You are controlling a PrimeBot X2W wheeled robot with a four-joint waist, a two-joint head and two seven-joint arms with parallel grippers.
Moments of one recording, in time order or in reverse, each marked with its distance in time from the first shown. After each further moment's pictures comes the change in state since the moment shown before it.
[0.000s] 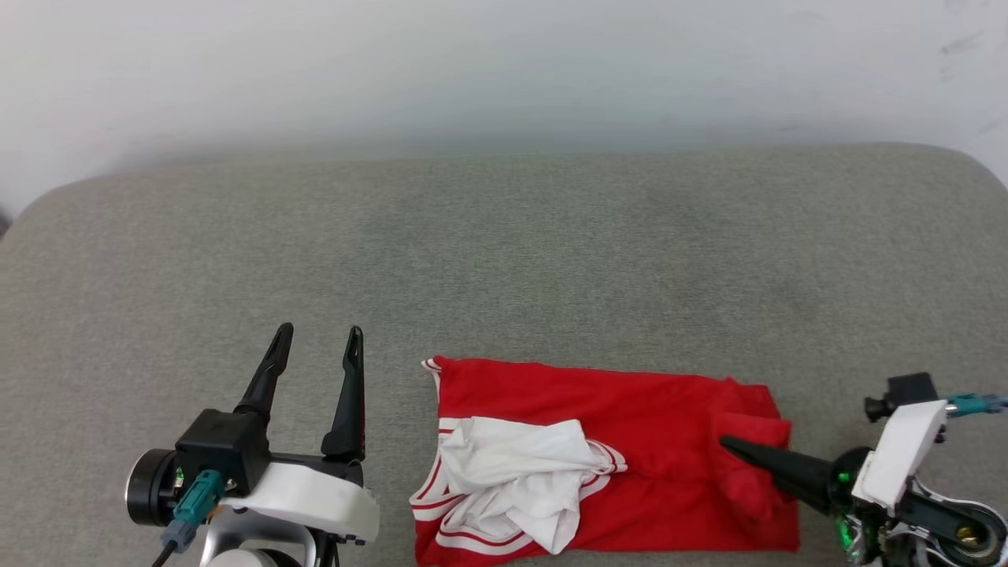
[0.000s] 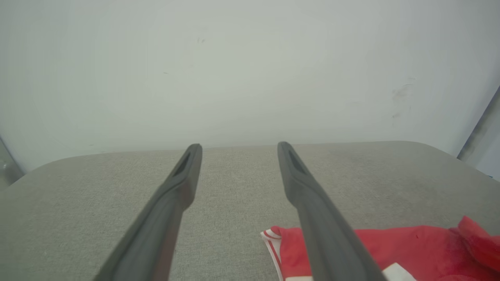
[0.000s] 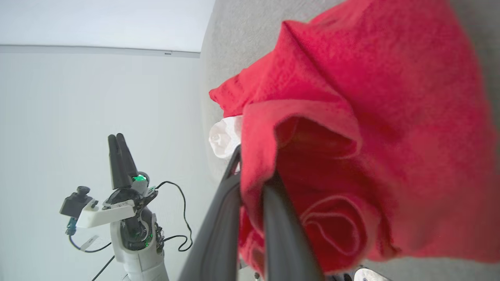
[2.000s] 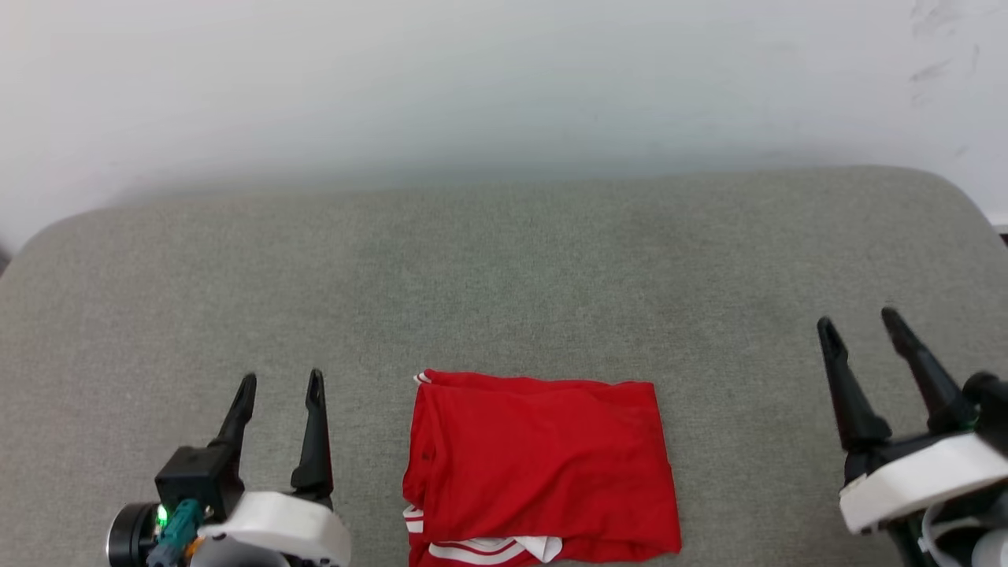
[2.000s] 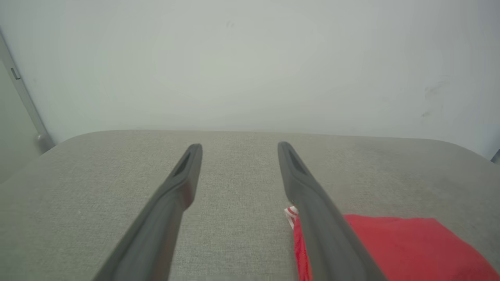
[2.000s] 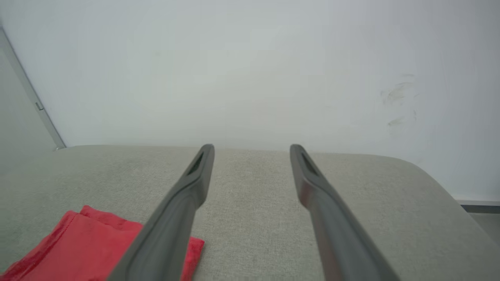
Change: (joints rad) left arm 0.055 -0.017 0.041 0.120 -0.056 0.011 -0.070; right arm 0.152 -0.169 0.280 -0.384 -0.822 0.000 -1.082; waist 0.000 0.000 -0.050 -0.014
